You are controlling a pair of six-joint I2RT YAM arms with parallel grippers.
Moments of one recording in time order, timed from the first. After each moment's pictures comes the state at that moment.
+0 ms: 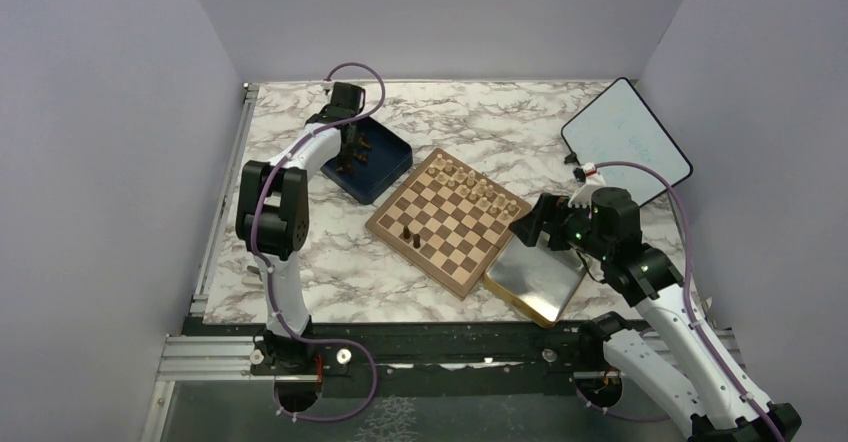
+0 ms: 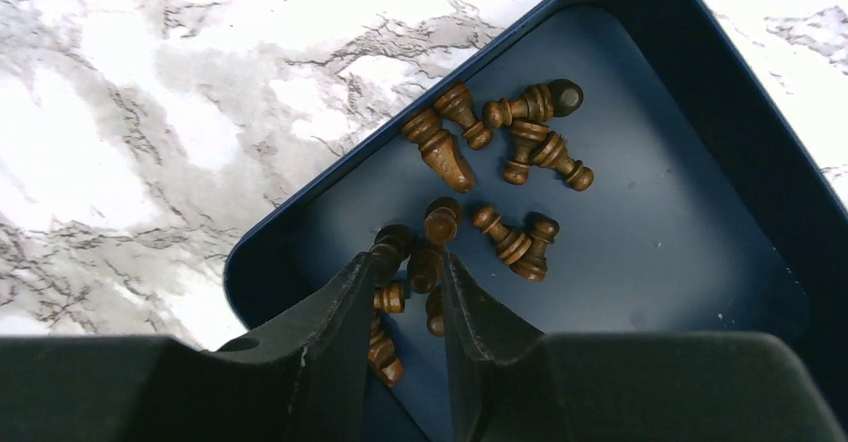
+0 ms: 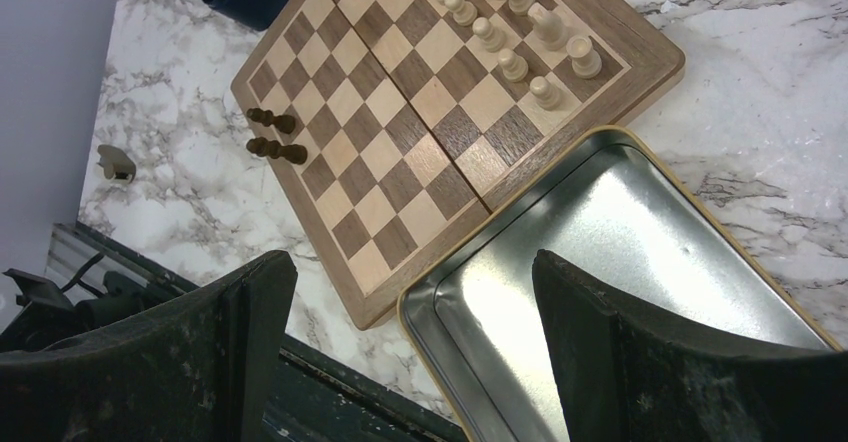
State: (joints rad) left arm -0.21 1.99 1.53 -0.42 -0.34 -0.27; right arm 0.38 0.68 0.67 -0.50 -0.19 0.48
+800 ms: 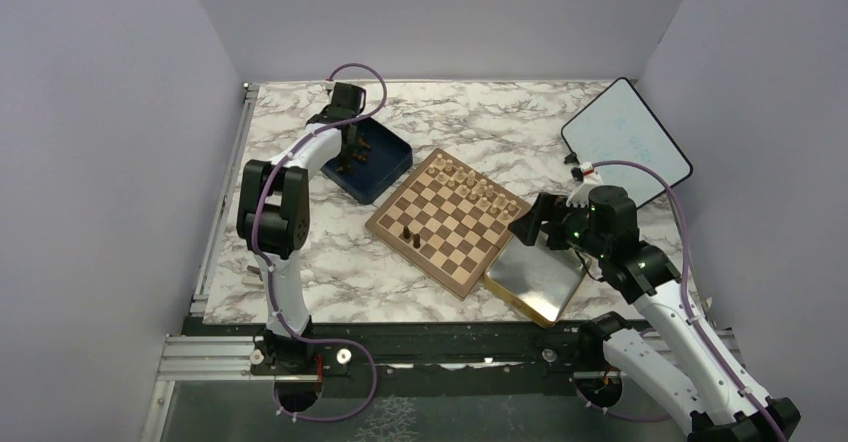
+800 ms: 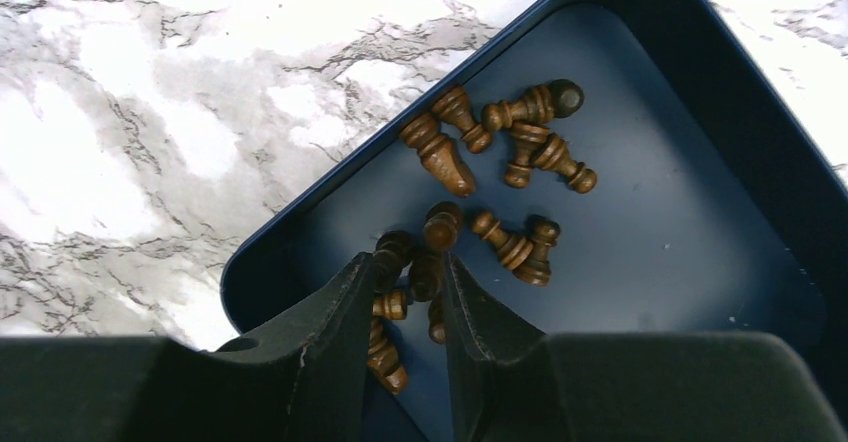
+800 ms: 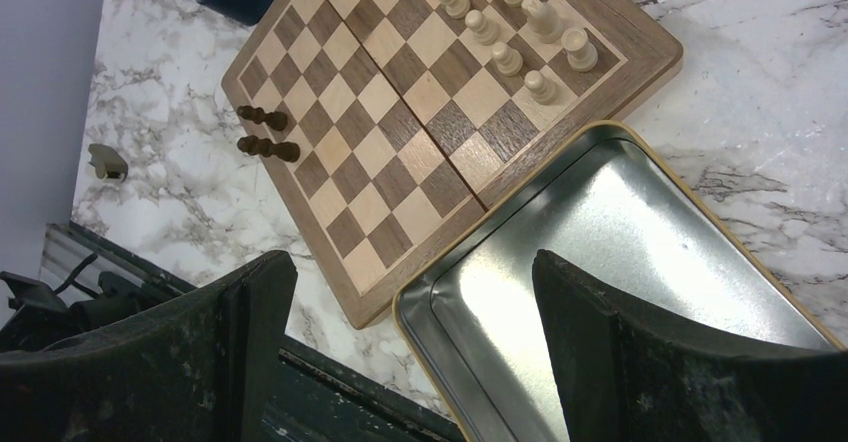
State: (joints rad) left arm -0.21 2.01 1.53 -0.40 -0.33 -0.25; right arm 0.38 0.70 0.67 -0.50 -0.19 0.48
